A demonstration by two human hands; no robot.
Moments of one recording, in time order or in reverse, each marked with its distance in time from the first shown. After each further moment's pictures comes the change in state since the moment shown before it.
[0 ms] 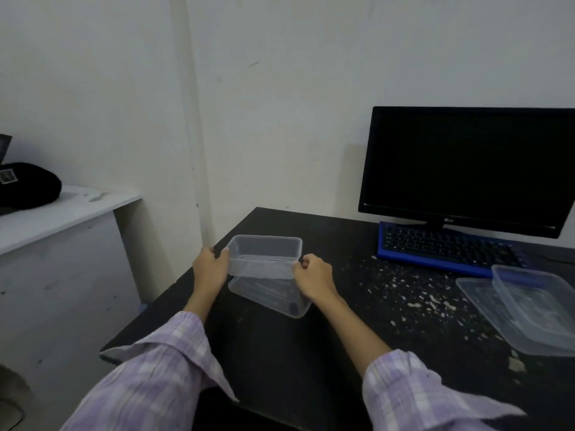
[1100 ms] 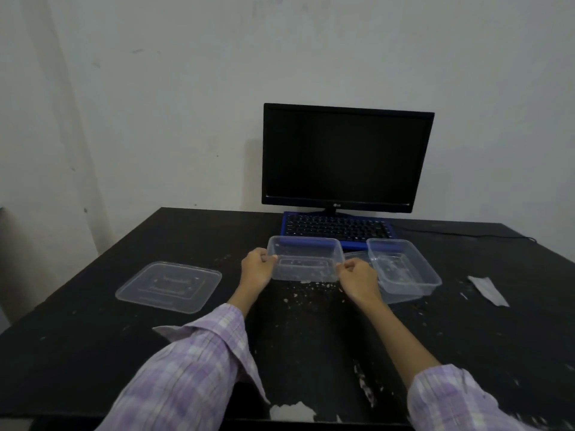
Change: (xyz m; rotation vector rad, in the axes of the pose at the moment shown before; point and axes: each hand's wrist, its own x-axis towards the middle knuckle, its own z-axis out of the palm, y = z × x) left_hand -0.126 0.087 0.184 -0.173 -0.619 0.134; right_hand -0.060 0.128 -0.200 -0.107 0.397 0.252
